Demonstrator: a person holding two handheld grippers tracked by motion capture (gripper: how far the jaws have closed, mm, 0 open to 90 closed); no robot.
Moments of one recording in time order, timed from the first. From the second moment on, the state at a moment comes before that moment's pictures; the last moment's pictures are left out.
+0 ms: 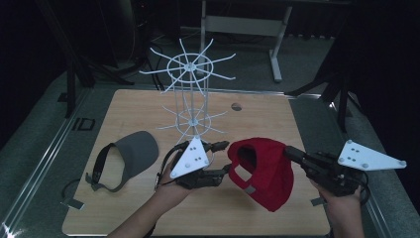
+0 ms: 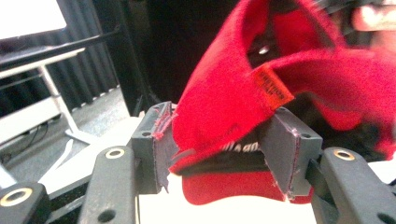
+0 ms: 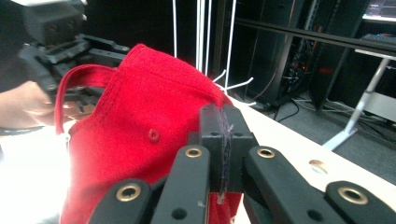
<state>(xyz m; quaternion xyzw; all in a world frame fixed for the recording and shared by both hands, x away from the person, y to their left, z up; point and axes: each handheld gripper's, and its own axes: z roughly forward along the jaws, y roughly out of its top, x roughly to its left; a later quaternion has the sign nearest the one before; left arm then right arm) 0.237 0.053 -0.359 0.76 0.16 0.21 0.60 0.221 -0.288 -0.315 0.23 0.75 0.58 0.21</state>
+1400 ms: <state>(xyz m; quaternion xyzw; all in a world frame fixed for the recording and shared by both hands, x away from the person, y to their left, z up) 0.219 0.129 -0.449 0.75 0.23 0.16 0.60 0.248 -0.302 -0.275 0.28 0.70 0.60 0.26</state>
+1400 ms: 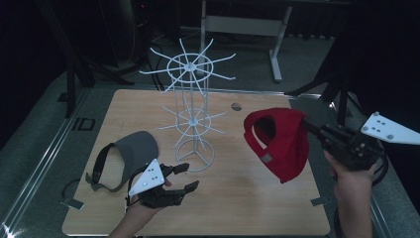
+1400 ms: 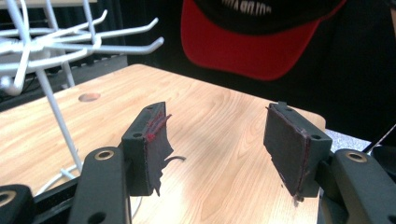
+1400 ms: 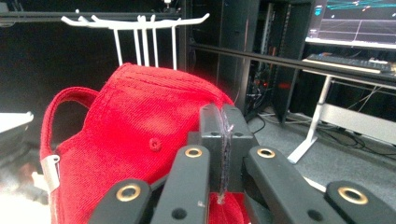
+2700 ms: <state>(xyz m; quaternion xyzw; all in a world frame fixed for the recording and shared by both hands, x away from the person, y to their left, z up) 0.212 0.145 -0.490 0.74 0.27 0.15 0.59 0.327 -0.253 -0.207 0.30 0.69 0.60 0.28</state>
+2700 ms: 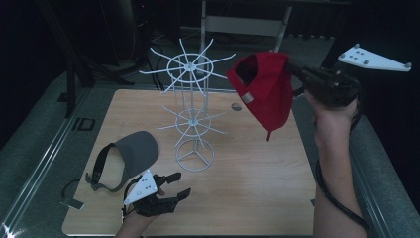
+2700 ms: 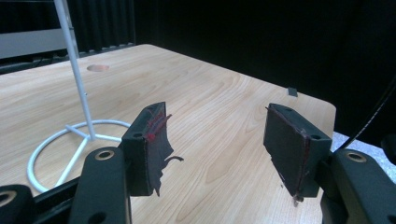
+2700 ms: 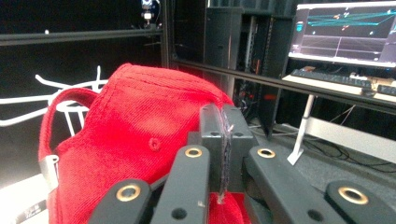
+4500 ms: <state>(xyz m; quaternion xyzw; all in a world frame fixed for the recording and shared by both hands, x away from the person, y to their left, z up) 0.212 0.151 -0.495 0.74 0.29 0.16 0.59 0.285 -0.285 -0.318 0.28 0.74 0.57 0.23</state>
